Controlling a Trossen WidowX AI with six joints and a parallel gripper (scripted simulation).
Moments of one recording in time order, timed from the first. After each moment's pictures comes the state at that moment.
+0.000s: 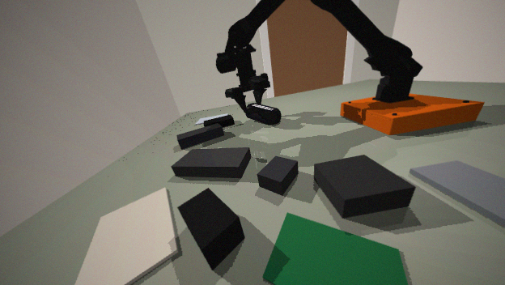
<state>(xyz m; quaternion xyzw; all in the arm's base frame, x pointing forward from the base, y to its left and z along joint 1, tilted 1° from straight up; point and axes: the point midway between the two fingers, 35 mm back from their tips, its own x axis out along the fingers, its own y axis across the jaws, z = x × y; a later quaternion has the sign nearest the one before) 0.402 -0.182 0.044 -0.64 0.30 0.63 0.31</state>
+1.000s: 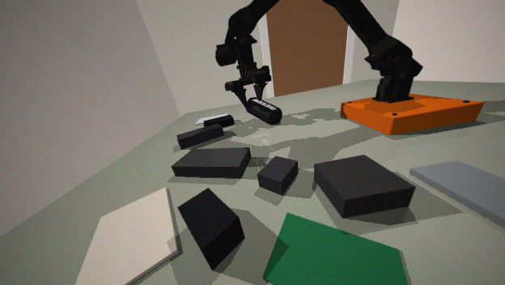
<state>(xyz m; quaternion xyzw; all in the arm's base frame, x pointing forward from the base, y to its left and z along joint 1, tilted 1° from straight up) 0.396 -0.173 0.066 -0.65 0.30 0.63 0.31</state>
